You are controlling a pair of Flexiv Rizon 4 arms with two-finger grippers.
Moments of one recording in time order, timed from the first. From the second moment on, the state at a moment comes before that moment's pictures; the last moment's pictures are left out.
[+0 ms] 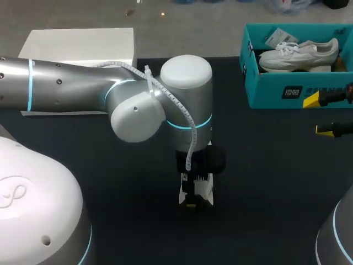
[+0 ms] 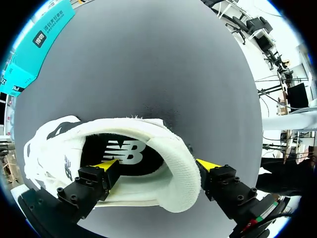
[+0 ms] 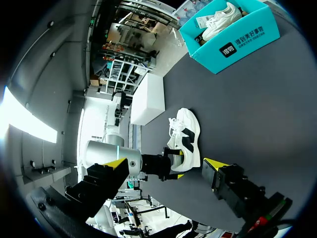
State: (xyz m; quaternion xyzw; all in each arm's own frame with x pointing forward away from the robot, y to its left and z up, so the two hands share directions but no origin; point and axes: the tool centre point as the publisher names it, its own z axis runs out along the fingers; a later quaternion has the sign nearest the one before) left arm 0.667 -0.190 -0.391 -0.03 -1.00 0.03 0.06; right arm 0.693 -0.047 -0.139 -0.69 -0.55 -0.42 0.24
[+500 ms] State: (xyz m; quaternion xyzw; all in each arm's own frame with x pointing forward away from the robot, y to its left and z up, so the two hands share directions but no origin) left arm 0.663 -0.199 -0.395 -0.03 -1.00 0.02 0.08; right arm 0.693 -0.047 -0.139 -0.69 -0.55 -0.42 0.24
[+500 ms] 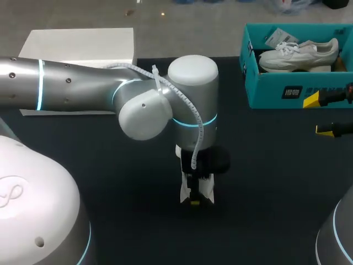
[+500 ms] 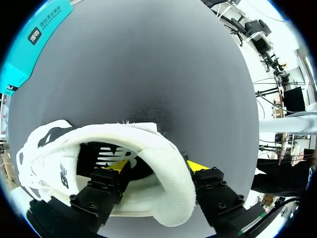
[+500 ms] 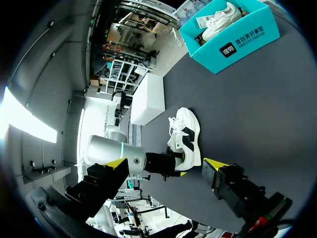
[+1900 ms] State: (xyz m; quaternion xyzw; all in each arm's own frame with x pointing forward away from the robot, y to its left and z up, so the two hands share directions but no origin) left arm 0.658 -0.171 -0.196 0.02 -1.00 -0.02 0.06; right arm 0.692 -0.046 -0.139 -0.69 -0.55 -0.42 0.24
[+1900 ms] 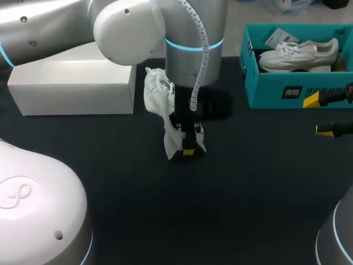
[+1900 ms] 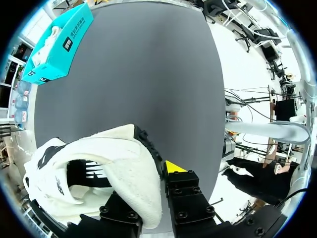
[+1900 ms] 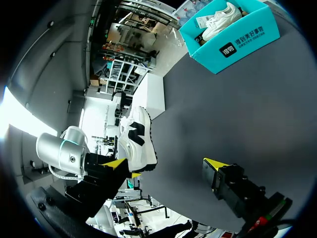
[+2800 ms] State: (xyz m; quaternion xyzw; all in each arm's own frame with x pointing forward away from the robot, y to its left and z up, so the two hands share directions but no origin) left arm 0.654 -0.156 -0.176 -0.03 -0.99 -0.06 0.10; right arm 0.693 -0.047 -0.139 -0.69 -0.54 -0.42 0.24
